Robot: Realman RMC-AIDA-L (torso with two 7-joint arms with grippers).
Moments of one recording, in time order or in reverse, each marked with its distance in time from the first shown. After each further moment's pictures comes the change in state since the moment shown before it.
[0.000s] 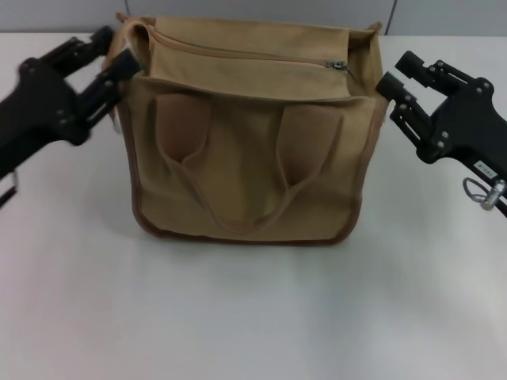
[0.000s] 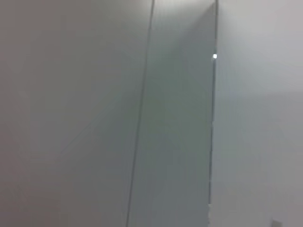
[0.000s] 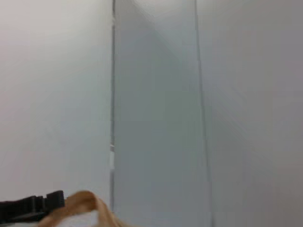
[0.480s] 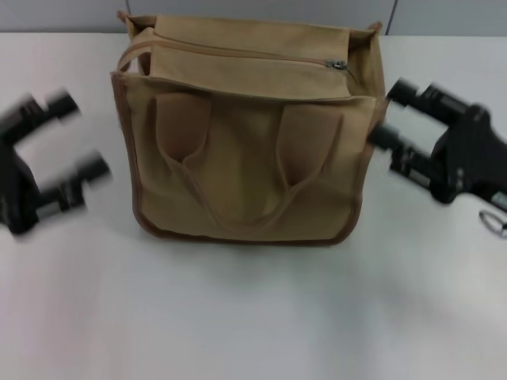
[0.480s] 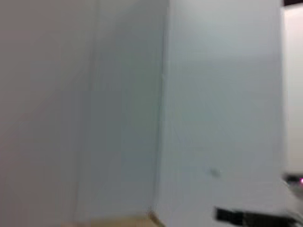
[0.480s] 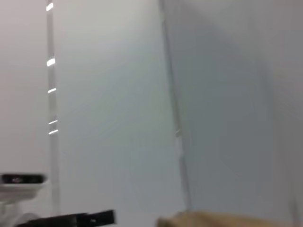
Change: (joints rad) left arm 0.178 0.010 0.092 0.245 0.026 0.155 -0.092; right arm -0.044 0.000 -0.175 -0.148 -0.002 -0.108 0.199
